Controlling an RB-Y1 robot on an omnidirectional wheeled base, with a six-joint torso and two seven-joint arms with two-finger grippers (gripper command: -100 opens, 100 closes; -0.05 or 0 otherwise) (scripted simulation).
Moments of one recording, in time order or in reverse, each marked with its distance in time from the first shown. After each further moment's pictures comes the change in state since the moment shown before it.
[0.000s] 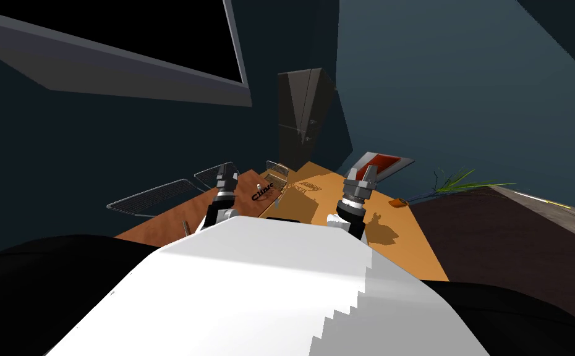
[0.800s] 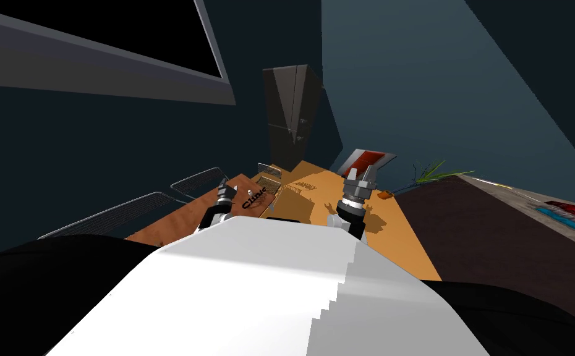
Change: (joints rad) left arm 0.022 0.038 0.057 0.164 0.154 0.201 0.075; right arm 0.000 0.000 0.000 0.000 0.000 0.000 0.000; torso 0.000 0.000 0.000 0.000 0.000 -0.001
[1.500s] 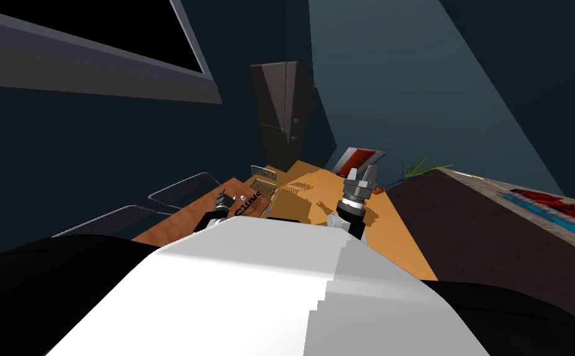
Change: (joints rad) left arm 0.017 0.033 0.041 0.152 0.119 0.139 0.062; right arm 0.000 0.000 0.000 0.000 0.000 0.000 0.000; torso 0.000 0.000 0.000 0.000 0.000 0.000
